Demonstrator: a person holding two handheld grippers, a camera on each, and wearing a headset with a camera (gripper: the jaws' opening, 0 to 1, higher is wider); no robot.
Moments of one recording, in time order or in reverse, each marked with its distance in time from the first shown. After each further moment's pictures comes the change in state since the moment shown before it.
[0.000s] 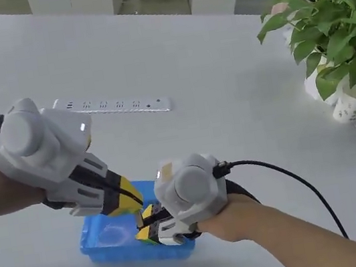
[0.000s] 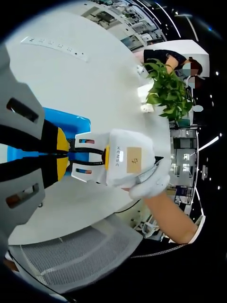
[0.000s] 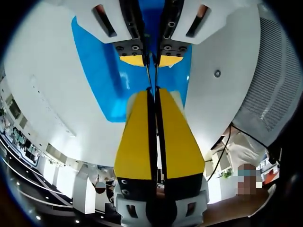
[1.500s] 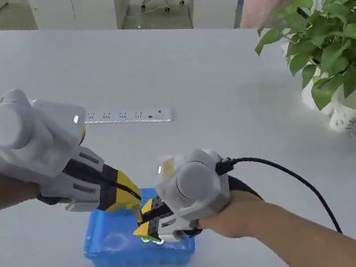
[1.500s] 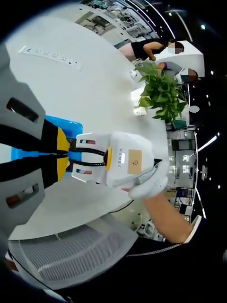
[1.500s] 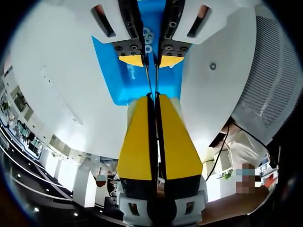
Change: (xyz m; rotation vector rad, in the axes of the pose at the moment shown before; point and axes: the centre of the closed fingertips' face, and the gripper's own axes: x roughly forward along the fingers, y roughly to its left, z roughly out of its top) left arm -0.026 -0.006 0.028 0.031 -0.006 0.046; right arm -0.028 0.002 0.028 -0.041 -0.031 -0.052
